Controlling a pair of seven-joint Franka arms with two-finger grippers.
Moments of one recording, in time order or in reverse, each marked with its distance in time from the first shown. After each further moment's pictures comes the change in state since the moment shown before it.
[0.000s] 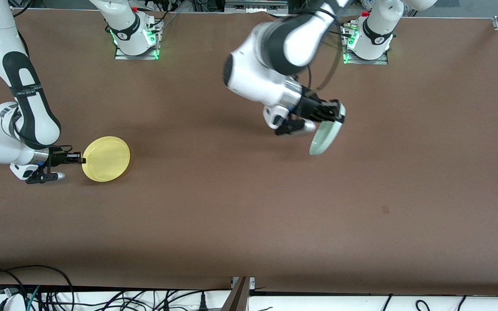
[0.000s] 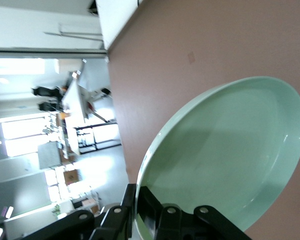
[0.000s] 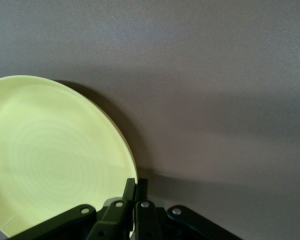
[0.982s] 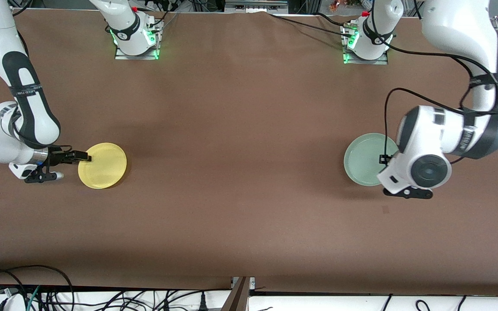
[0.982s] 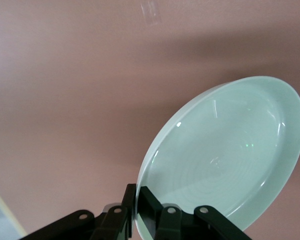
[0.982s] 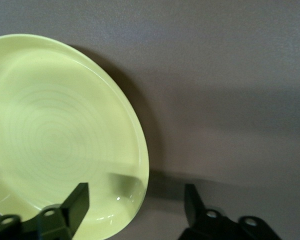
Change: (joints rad) left arm 0.639 -0.035 0.003 -0.109 -0.496 0.347 0.417; right arm 0.000 0.002 -0.006 -0.005 -0.005 0.002 0.024
